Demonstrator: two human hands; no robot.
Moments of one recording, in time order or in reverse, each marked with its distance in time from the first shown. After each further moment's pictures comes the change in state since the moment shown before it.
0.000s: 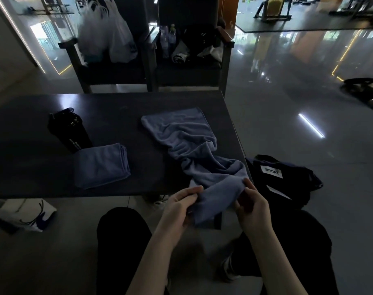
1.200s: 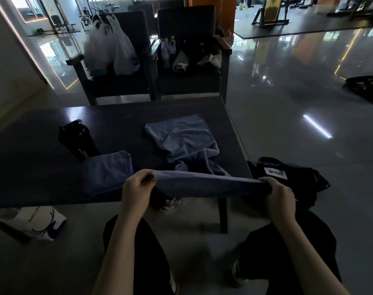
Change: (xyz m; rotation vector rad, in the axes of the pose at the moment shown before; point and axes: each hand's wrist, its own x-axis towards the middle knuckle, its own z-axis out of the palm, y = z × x) left_hand -0.009 0.070 -0.063 0.830 0.339 0.710; right_hand 0.023 -0.041 -0.038 -1.475 0.325 -0.591
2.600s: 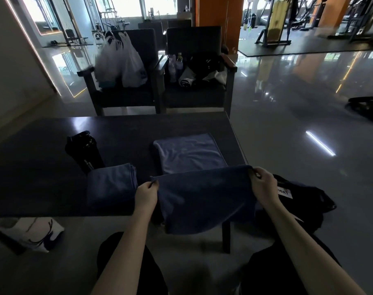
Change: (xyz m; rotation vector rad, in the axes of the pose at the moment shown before) left_hand 0.062 -0.053 0.035 -0.101 -0.020 -0.513; right_hand 0.075 -0.048 0.028 0.421 -0.090 0.098
